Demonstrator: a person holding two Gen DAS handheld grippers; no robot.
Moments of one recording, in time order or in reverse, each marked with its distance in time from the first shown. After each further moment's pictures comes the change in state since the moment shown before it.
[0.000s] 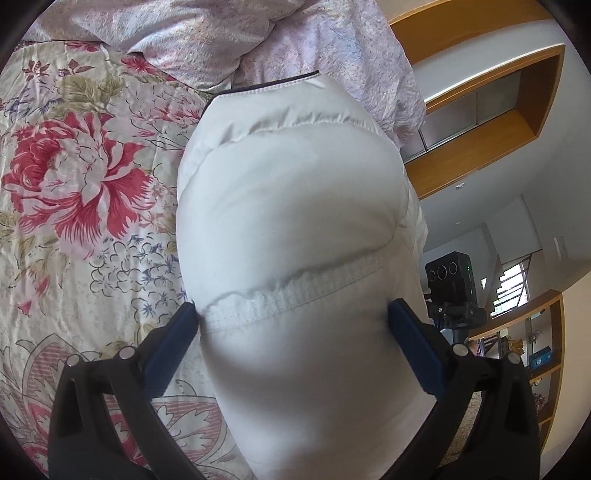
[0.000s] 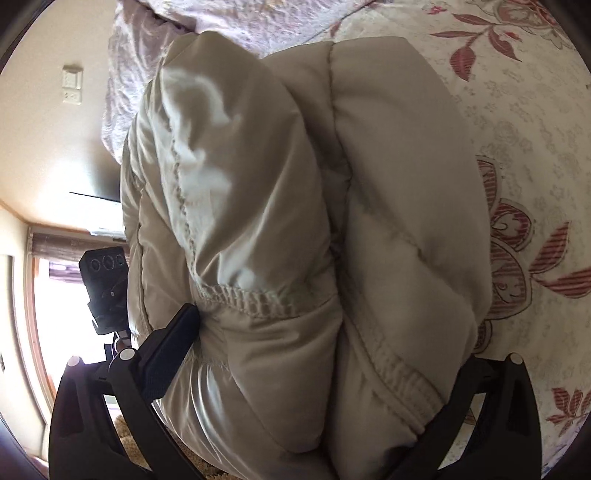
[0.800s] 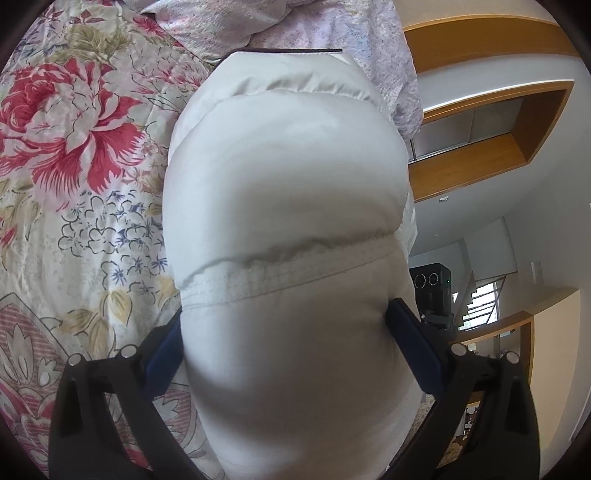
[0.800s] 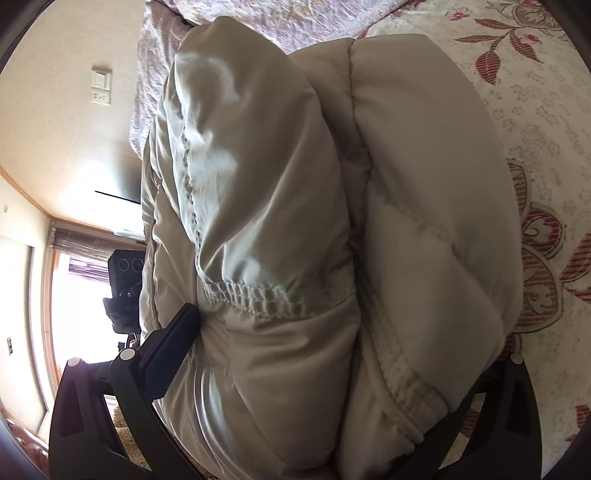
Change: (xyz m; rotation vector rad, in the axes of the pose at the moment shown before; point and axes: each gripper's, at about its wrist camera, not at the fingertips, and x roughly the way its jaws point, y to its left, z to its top) left arm 0.012 0.003 -0.018 -0.109 0.015 -0.094; right arm 0.010 -0.012 -0.011 -0.053 -0.081 0.122
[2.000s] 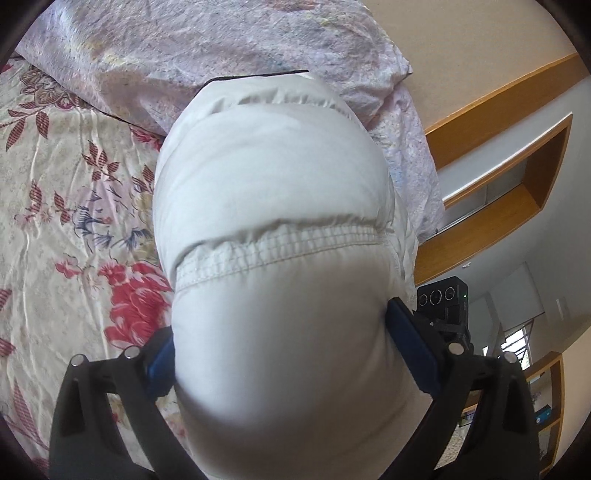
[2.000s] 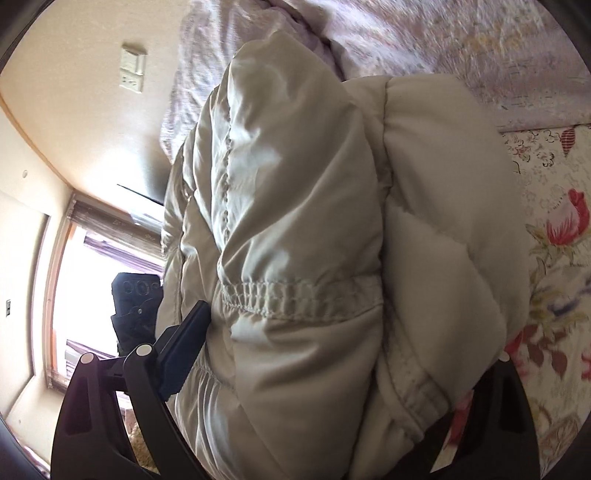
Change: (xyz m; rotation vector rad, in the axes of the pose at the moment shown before) left arm -0.084 0.035 0.093 0.023 -0.307 0.128; right arm 0.101 0.057 0.104 -0.149 -0.008 0.057
